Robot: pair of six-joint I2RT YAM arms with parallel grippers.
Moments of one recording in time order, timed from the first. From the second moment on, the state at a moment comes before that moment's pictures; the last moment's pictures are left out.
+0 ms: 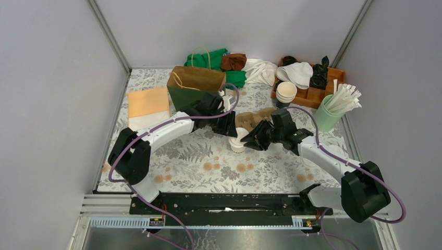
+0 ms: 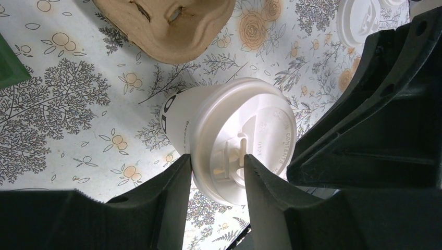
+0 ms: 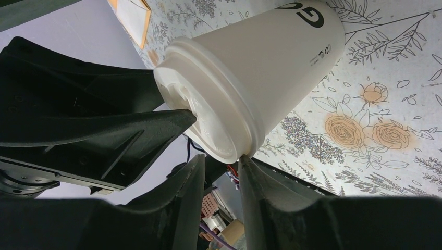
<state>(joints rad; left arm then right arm) -0.69 1.65 1.20 -0.40 0.41 -0.42 0.49 1.25 0.70 -0.25 -0.45 1.28</state>
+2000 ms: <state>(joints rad) -0.84 1.16 1.09 -0.52 0.08 -0.72 0.47 1.20 1.05 -0.52 -0.06 0.69</state>
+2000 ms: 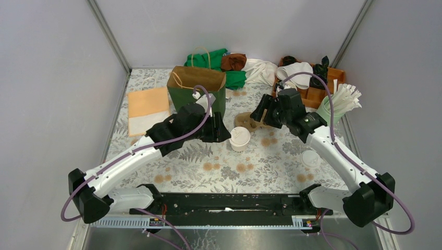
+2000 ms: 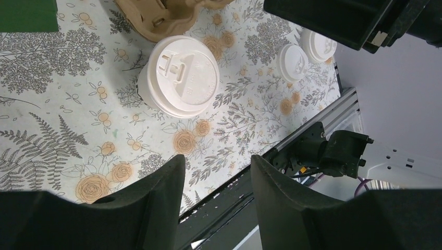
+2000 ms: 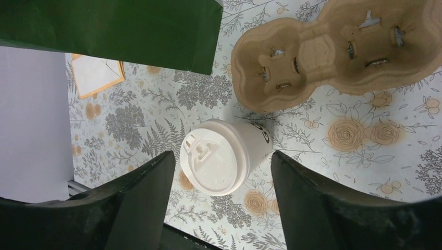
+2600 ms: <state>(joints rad) -0.90 1.11 1.03 -0.52 0.04 -0.77 0.47 1.25 1.05 -0.51 -0.03 0.74</state>
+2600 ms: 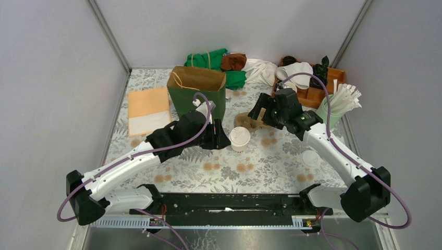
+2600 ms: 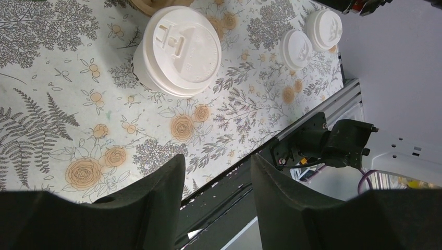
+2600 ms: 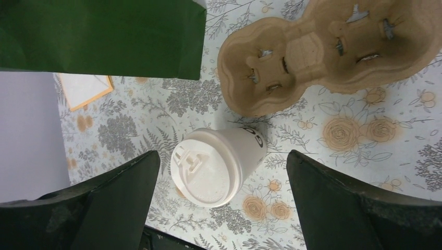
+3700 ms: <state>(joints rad) -0.96 1.09 0.97 -0.45 -0.02 -0.82 0.47 1.25 1.01 -0.49 -0.02 0.77</state>
